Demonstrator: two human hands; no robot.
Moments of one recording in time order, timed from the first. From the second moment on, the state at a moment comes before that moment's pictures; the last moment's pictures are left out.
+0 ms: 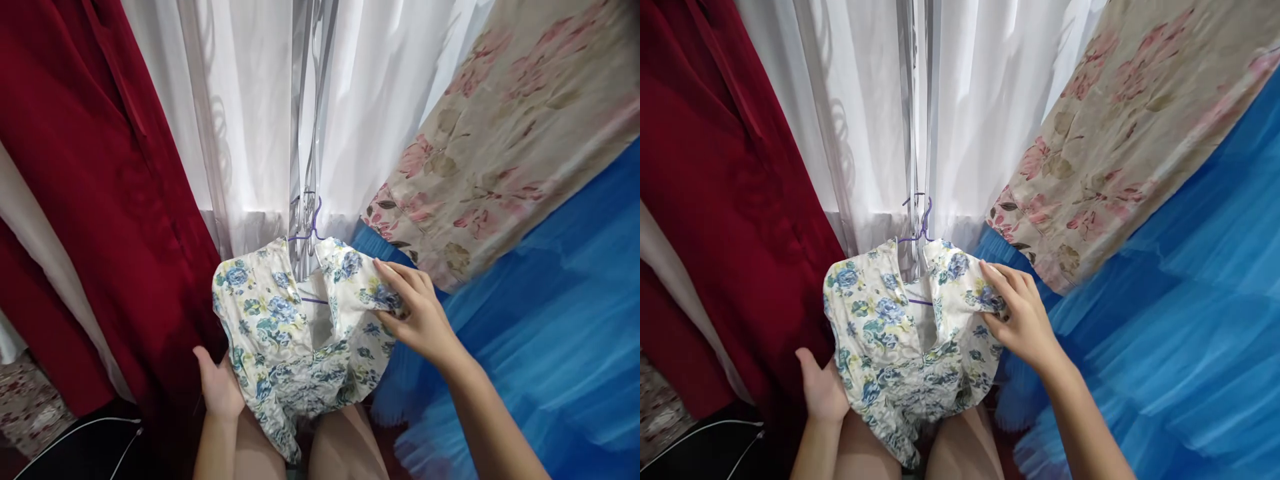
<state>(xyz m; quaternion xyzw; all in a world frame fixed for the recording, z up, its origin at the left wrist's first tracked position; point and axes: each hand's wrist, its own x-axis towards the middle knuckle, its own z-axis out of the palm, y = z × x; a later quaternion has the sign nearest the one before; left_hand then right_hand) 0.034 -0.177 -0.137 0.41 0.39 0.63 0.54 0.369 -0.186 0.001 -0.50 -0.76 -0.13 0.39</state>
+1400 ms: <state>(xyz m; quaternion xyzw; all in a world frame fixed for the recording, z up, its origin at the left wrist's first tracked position) 0.146 -0.212 -0.205 0.67 0.46 0.50 0.32 0.261 -0.243 -0.160 -0.49 -0.48 0.51 0.53</state>
